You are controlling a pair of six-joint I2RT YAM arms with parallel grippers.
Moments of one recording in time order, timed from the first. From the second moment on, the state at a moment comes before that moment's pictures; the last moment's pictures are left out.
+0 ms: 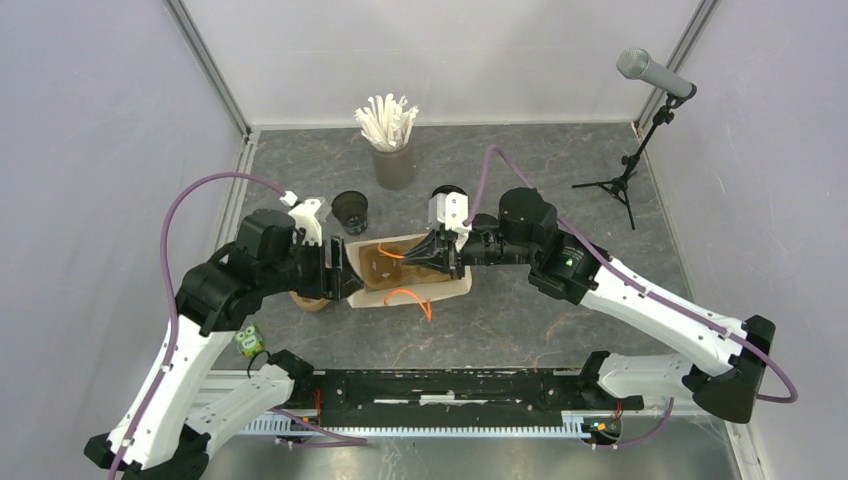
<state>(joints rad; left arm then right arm) -0.51 0.81 1.22 -1.16 0.18 -0.38 0.97 1.19 1.17 -0.10 -0.53 -0.20</state>
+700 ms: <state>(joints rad) -0.51 0.78 1.19 -1.20 0.24 -0.47 0.97 1.16 1.18 -0.10 -0.49 -0.13</state>
